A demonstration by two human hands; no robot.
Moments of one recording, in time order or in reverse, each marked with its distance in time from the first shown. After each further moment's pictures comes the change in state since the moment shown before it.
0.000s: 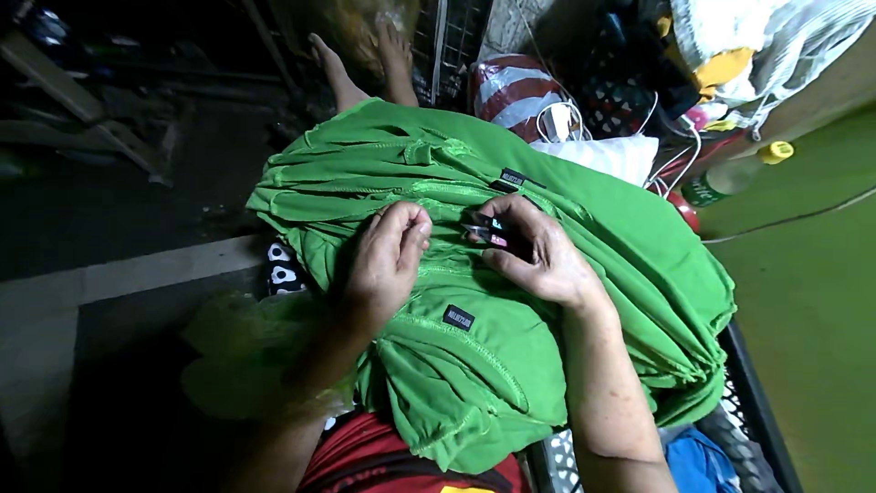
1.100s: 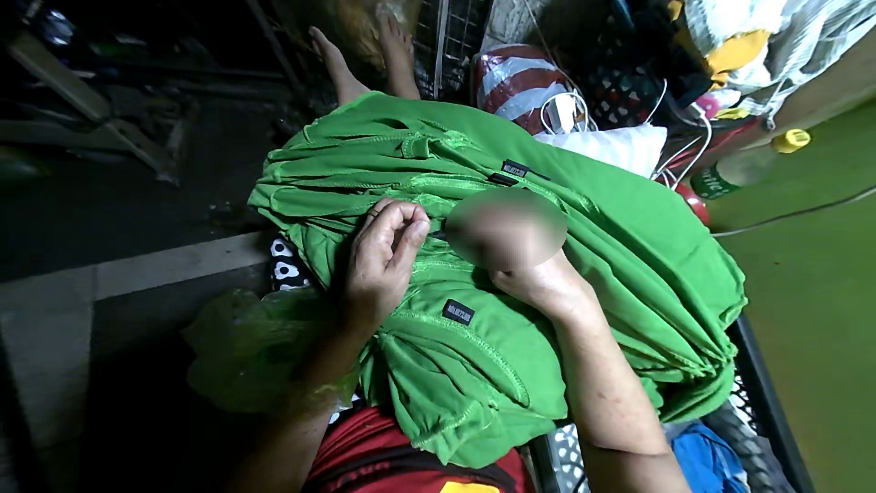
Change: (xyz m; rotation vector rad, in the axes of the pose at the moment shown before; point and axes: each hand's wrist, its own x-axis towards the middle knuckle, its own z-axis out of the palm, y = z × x) left_hand -0.005 -0.010 0.002 -0.188 0.064 0.052; right_hand 0.010 -0.007 0.020 -0.478 0.013 -0.166
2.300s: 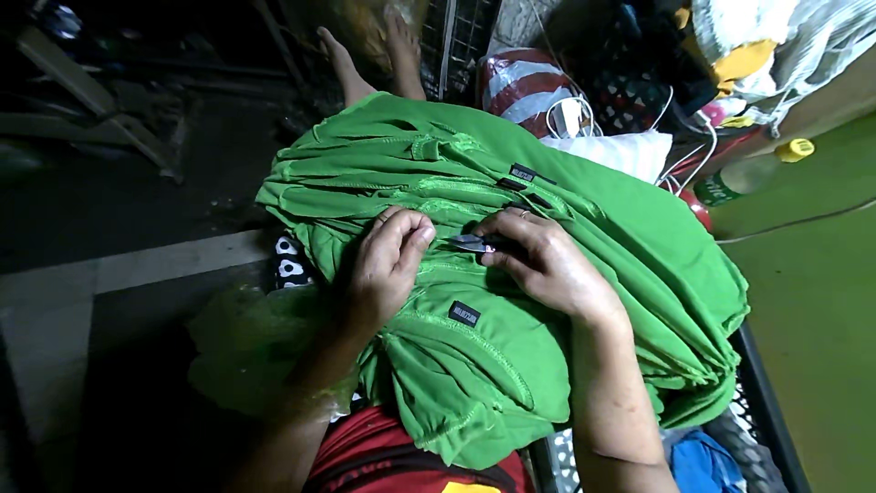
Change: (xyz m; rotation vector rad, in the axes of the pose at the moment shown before) left_hand -0.002 0.007 -0.007 0.116 -0.076 -0.090; right_hand -0.010 0.008 -0.013 0.237 -0.089 0.092
